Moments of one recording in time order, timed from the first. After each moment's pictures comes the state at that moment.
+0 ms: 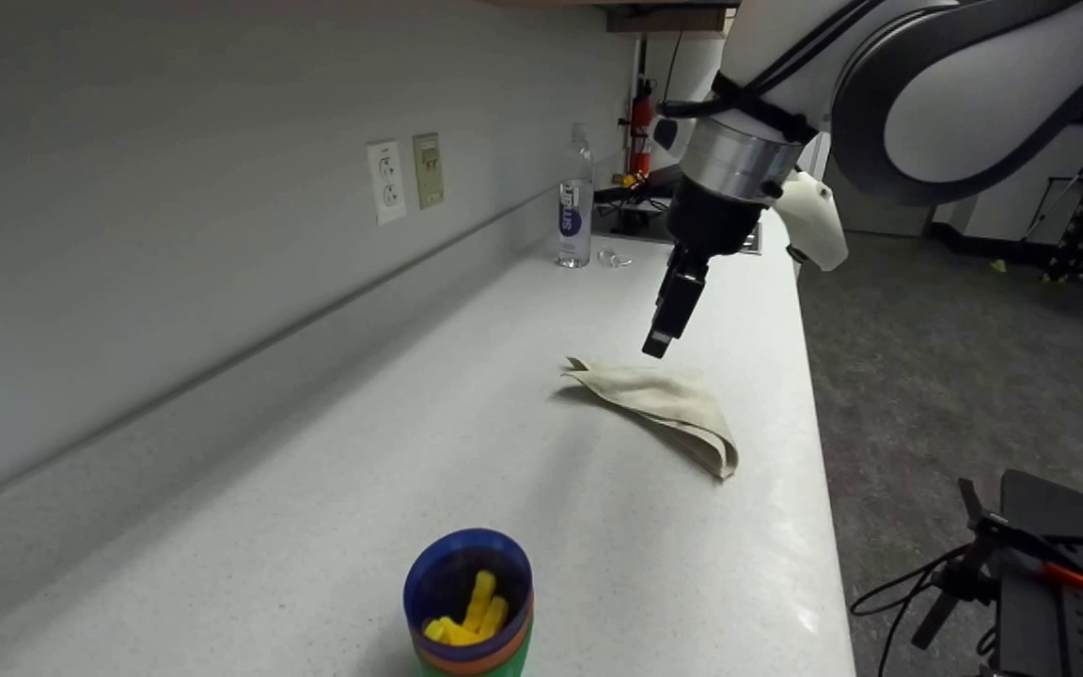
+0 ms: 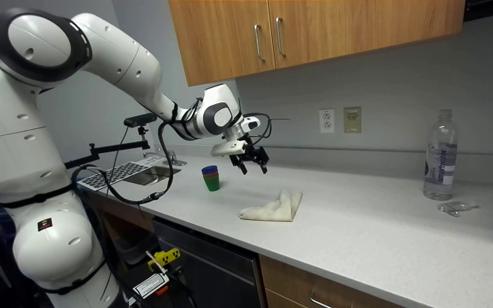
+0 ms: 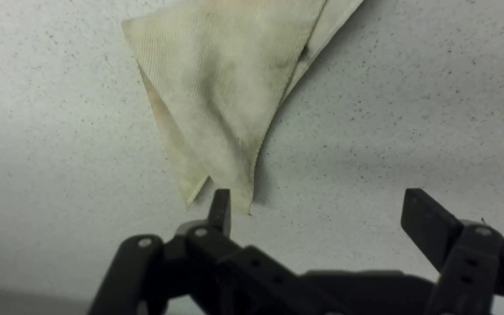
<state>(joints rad) 0.10 0.00 0.09 -2.30 -0.17 2.58 -0.06</state>
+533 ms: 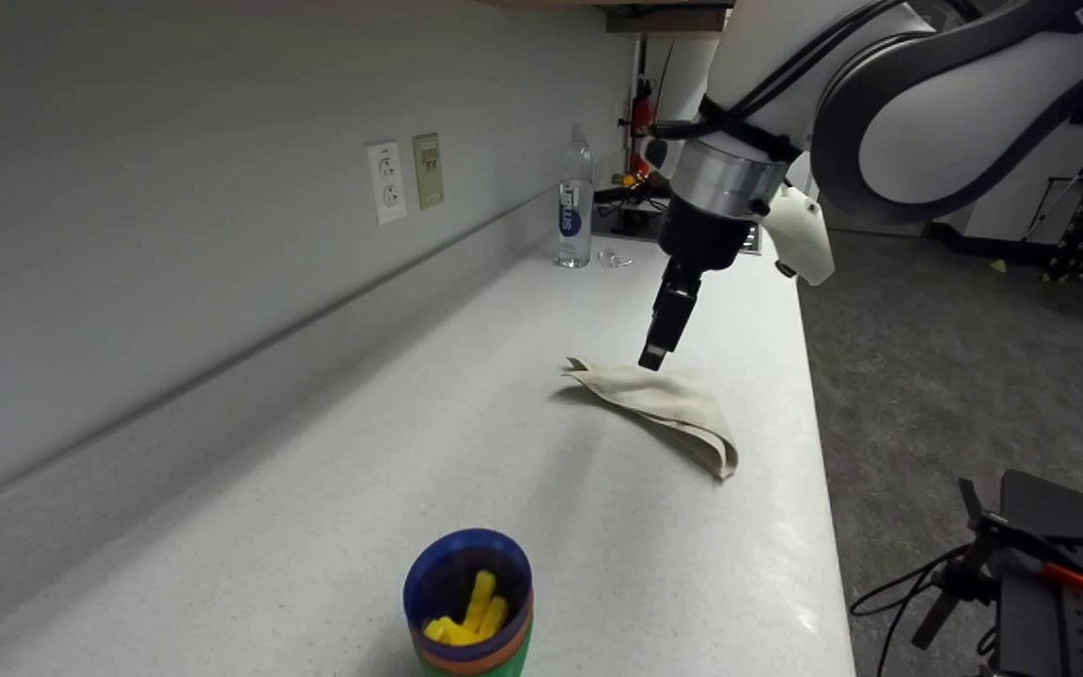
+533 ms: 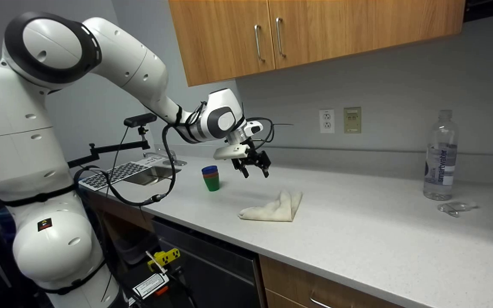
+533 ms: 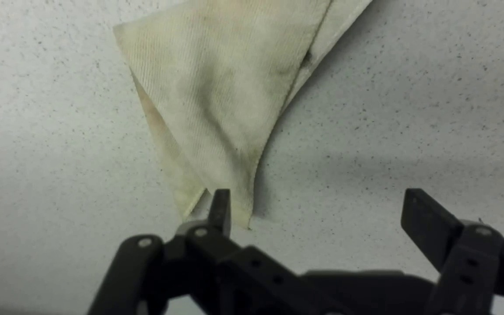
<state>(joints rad) 0.10 0.04 0.09 -2.29 -0.17 2.59 -0.06</state>
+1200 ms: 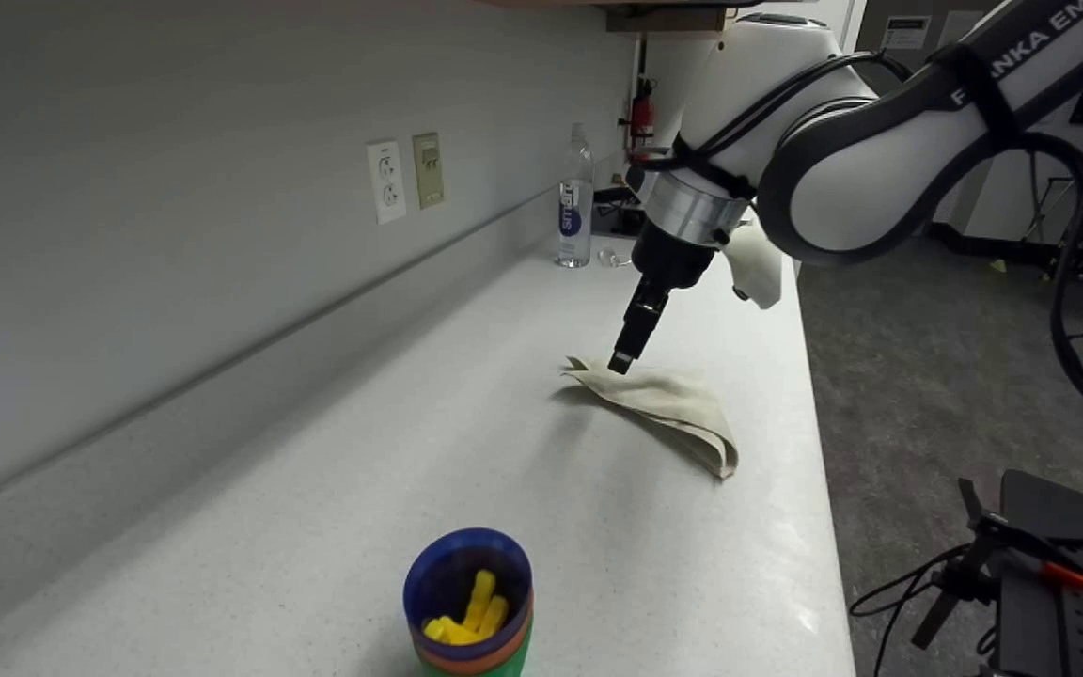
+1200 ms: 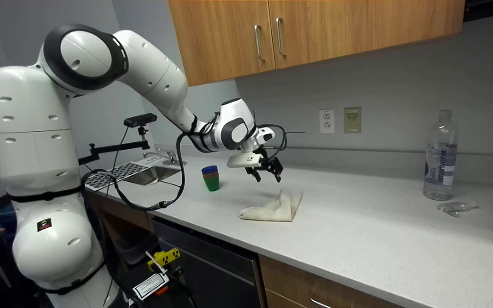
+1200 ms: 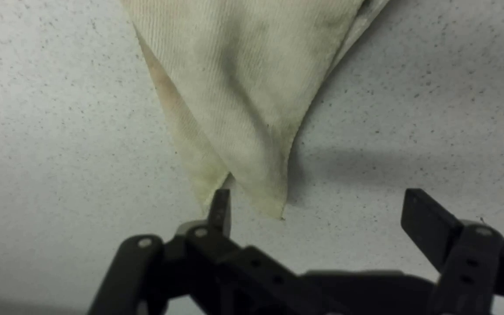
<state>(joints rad) 0.10 0.18 0.05 -2.22 -0.17 2.73 -0.08</state>
